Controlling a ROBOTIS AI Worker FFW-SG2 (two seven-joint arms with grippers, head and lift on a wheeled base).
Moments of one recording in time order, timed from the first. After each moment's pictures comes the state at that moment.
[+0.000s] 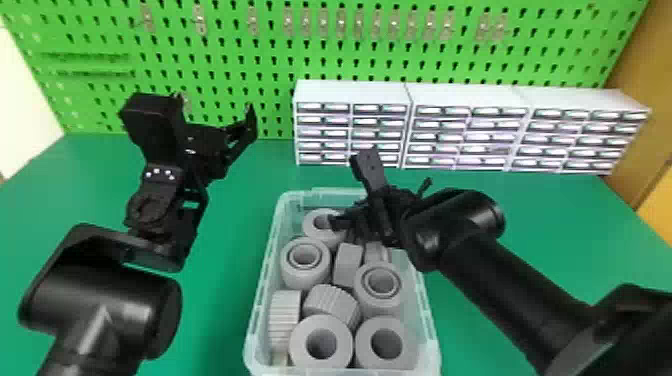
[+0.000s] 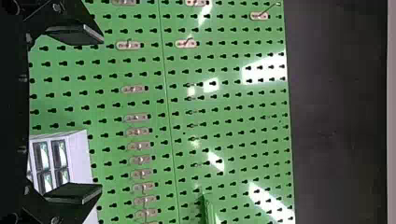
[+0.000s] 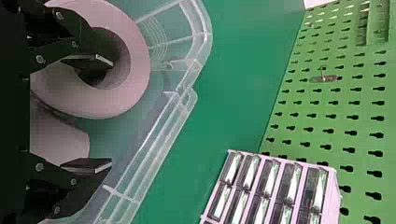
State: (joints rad) left arm -0.15 0.20 -0.18 -1.82 0.09 0.08 0.11; right arm -0.80 -0.03 0.66 -0.72 -0.33 0.43 0.21
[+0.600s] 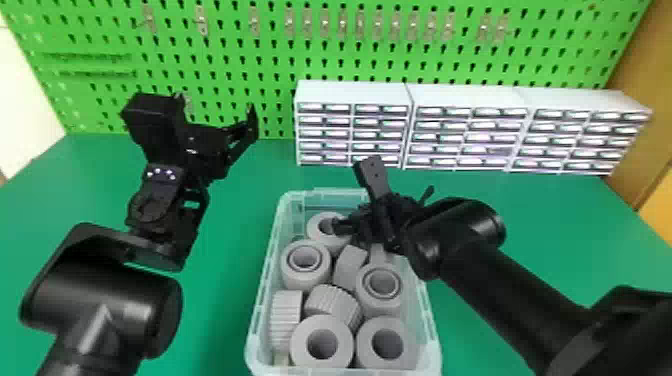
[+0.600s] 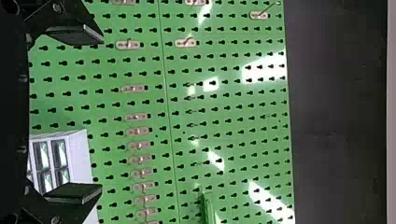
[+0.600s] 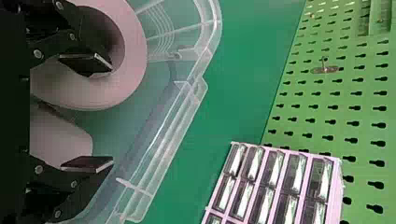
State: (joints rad) left arm -0.15 0.21 -0.18 -1.82 0.09 0.08 0.11; right arm -0.80 -0.02 0.67 -0.65 -0.34 0.37 0.18
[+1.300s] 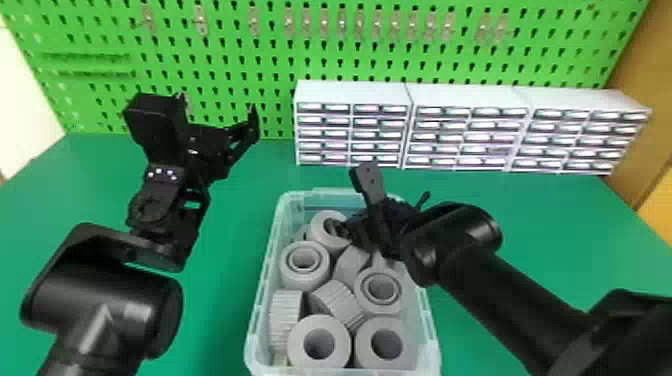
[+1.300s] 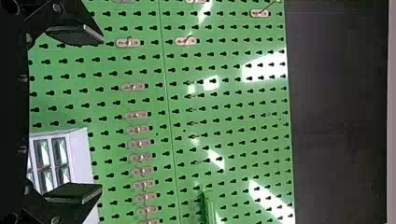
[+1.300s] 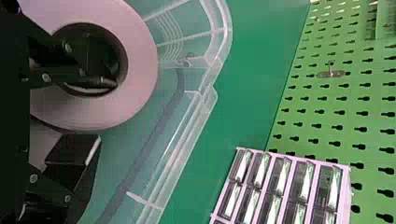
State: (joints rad) left arm -0.15 0.21 -0.19 -1.82 0.09 0.08 0.11; right arm -0.79 -0.02 0.71 -0.65 -0.36 0.36 0.18
